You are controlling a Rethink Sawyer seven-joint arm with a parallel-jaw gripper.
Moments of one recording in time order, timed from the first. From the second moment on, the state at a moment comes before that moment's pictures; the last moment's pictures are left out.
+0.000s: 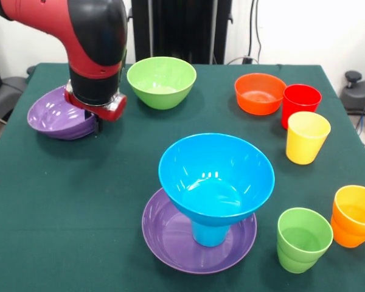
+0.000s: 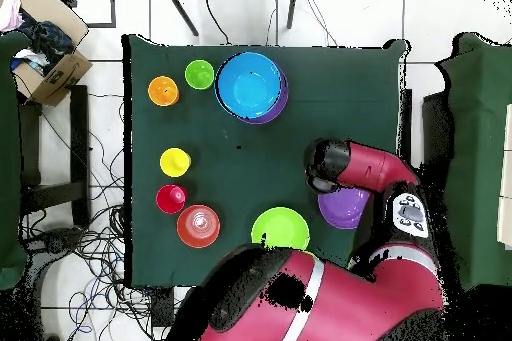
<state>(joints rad) -0.38 -0.33 -0.17 1.39 -0.16 0.66 1.80</state>
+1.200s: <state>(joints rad) -0.27 -0.57 -0.17 1.30 -0.16 0.88 1.80</state>
